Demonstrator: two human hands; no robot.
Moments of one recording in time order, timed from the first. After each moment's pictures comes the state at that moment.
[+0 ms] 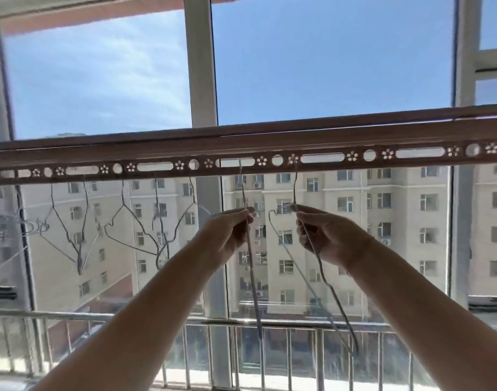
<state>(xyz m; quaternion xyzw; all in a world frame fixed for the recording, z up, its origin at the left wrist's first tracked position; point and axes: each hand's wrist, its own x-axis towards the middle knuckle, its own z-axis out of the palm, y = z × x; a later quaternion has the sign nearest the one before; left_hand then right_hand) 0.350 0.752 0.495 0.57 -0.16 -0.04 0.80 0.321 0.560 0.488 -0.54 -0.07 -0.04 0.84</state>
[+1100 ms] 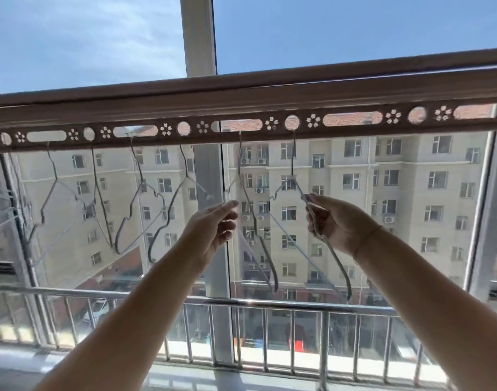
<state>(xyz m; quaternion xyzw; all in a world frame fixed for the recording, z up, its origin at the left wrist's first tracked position) 0.455 0.767 0.446 0.61 -0.16 0.02 0.78 0.423 0.539 0.463 -0.56 -0.01 -0.06 0.82</state>
